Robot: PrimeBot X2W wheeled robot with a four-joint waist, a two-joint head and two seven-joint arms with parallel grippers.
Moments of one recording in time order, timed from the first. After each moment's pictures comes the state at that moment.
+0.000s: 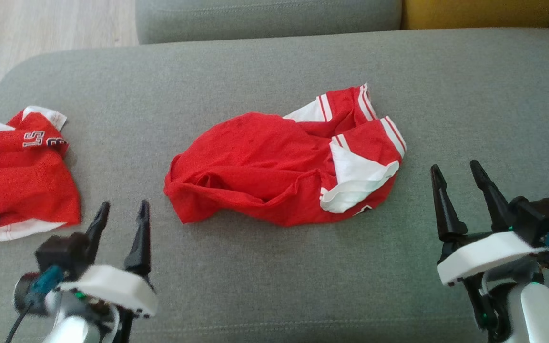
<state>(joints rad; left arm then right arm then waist) -0.01 0.43 -0.45 -0.06 -0.55 0.34 -0.14 -0.02 -0.05 0.02 -0.03 0.16 0.13 0.09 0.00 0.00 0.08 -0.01</state>
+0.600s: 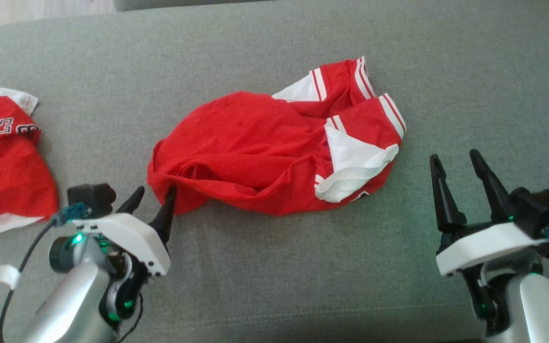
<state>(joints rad) -0.28 0.34 -0.52 0.31 -0.69 0.14 0.02 -0.05 -0.05 0.03 -0.03 0.16 0.13 0.08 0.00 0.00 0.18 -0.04</state>
